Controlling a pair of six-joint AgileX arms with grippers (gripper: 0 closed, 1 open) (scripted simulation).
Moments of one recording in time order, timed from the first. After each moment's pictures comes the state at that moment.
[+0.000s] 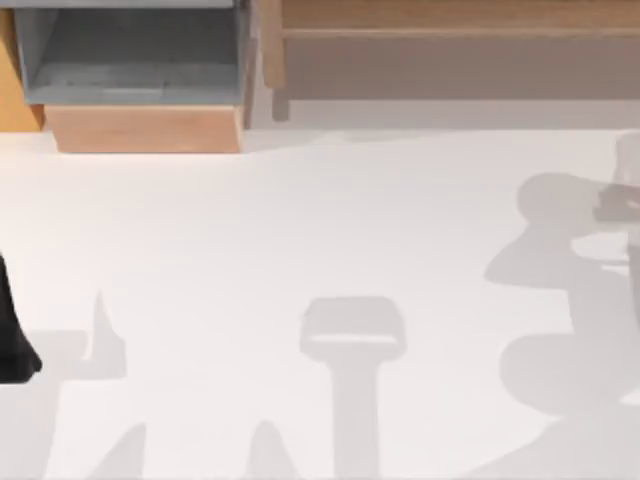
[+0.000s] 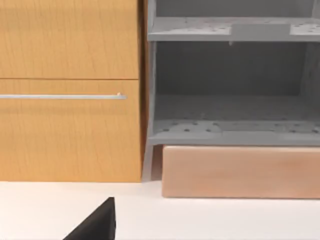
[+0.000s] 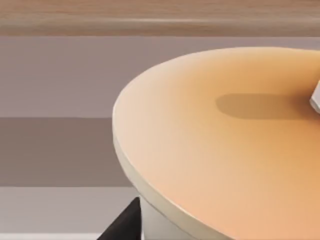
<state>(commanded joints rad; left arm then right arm) 0.00 0.00 0.00 0.00 0.00 0.00 -0.17 1.99 0.59 1.30 -0.13 -0.01</state>
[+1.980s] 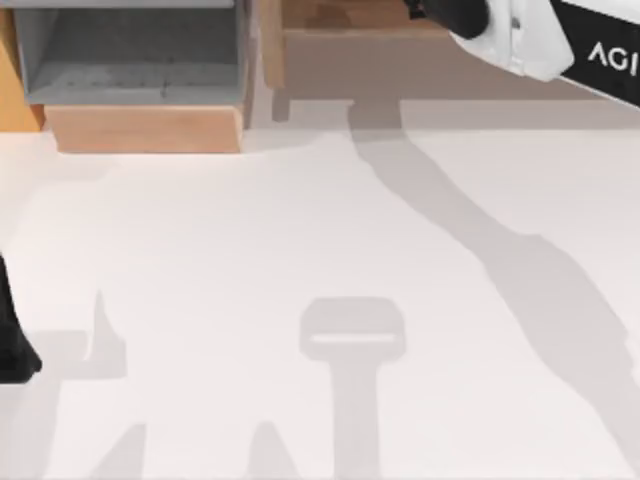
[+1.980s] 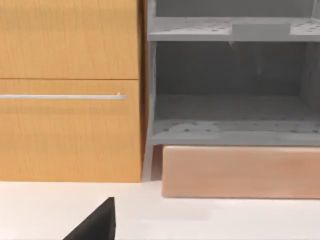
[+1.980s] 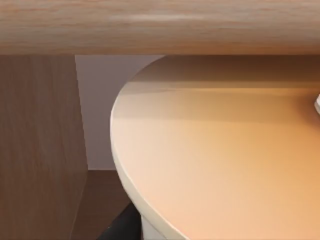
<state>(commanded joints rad) 0.00 0.00 0.00 0.00 0.00 0.00 0.58 2.09 1.80 0.14 0.61 0.09</state>
